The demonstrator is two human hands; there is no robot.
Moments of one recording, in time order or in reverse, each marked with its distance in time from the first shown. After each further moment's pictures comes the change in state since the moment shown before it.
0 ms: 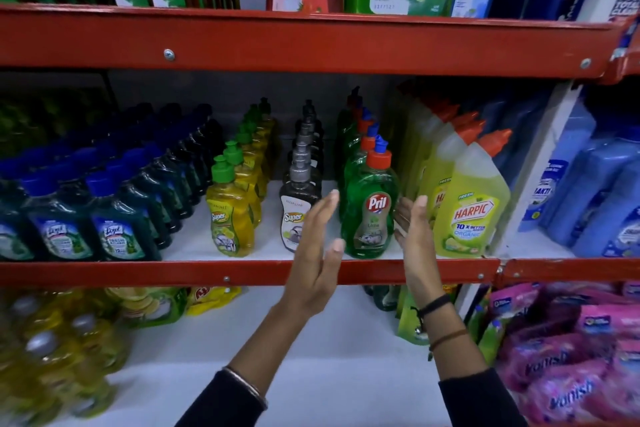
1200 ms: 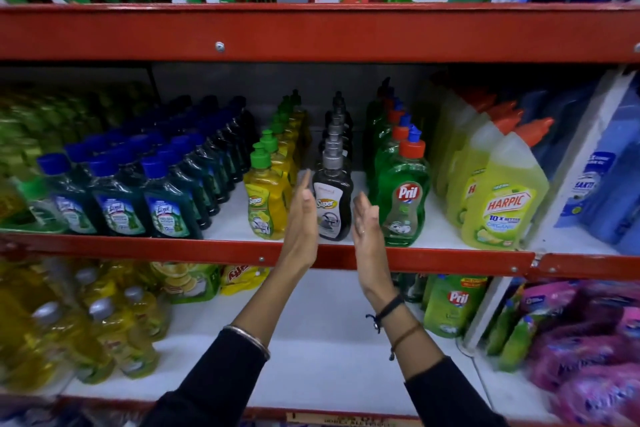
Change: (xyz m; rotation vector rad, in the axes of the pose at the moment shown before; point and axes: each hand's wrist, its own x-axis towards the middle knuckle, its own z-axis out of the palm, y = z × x) left_hand 0.015 -0.016 -0.048 -0.123 0.092 -0.513; right_hand -0.042 0.024 0.084 0.150 -0.325 -0.064
